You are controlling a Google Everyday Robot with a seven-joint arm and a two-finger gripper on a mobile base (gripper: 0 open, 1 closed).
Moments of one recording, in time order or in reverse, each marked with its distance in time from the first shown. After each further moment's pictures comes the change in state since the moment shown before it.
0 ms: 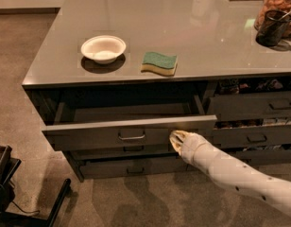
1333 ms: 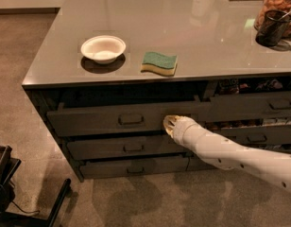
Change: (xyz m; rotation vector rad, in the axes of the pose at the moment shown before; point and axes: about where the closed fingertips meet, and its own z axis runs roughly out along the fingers) arm -0.015 -0.035 0.058 0.011 0.012 -0.056
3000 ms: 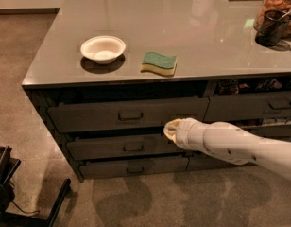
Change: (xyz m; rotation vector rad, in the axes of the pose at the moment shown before) arm -0.019 0.019 -0.044 -0.211 0.068 0.097
